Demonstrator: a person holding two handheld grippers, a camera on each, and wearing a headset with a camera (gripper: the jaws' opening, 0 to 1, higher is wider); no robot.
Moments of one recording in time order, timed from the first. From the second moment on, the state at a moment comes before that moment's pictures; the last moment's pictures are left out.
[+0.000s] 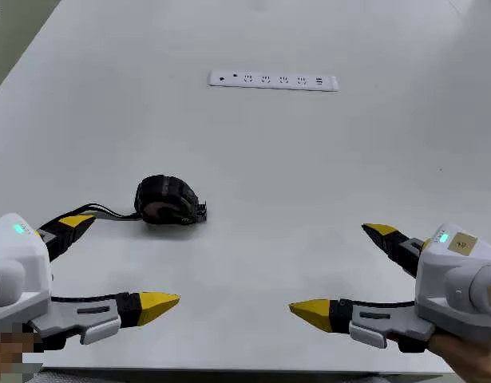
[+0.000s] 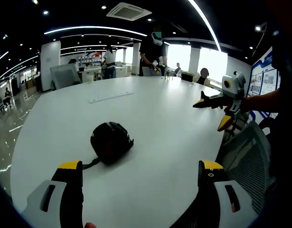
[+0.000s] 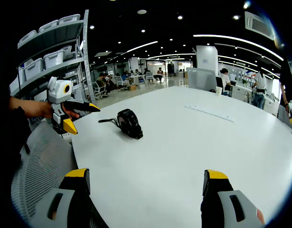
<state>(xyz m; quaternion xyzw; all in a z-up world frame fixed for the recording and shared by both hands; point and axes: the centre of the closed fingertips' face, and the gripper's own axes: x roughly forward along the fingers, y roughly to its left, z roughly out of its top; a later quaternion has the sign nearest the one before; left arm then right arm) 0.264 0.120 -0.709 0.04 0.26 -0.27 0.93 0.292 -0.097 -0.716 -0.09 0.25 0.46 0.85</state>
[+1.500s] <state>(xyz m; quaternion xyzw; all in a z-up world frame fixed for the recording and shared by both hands) 0.272 0.130 -0.712 0.06 0.27 -0.28 0.92 0.299 -0.098 -0.722 -0.10 0.26 0.47 0.84</state>
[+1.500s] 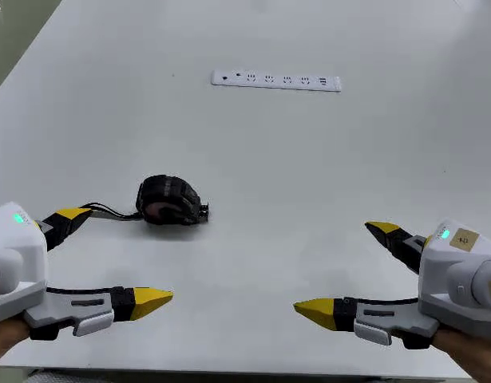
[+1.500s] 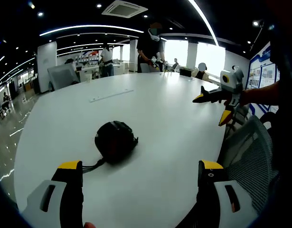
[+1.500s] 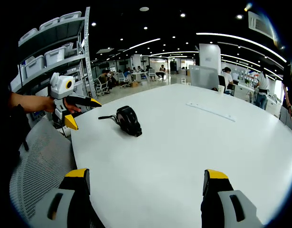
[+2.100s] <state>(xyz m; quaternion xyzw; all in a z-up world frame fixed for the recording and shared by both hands) 0.289 0.137 -0.714 0.08 0.28 -0.30 0.91 0.316 -0.097 -0.727 -0.12 0.27 0.49 0.82</state>
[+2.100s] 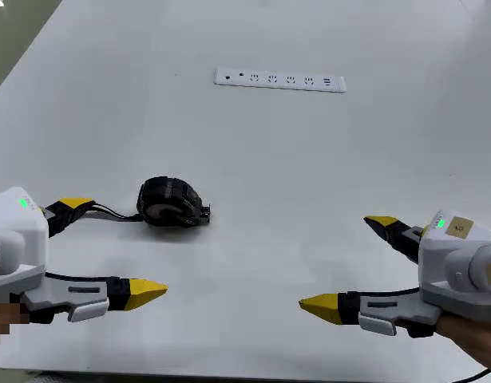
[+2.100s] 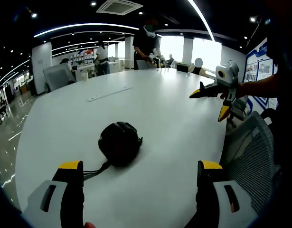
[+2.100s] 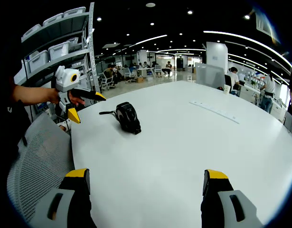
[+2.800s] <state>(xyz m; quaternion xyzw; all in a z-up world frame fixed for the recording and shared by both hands) 0.315 0.140 -0.721 0.10 0.30 -0.33 0.89 0.337 -0.091 -0.734 -0.15 0.27 0.52 0.79</state>
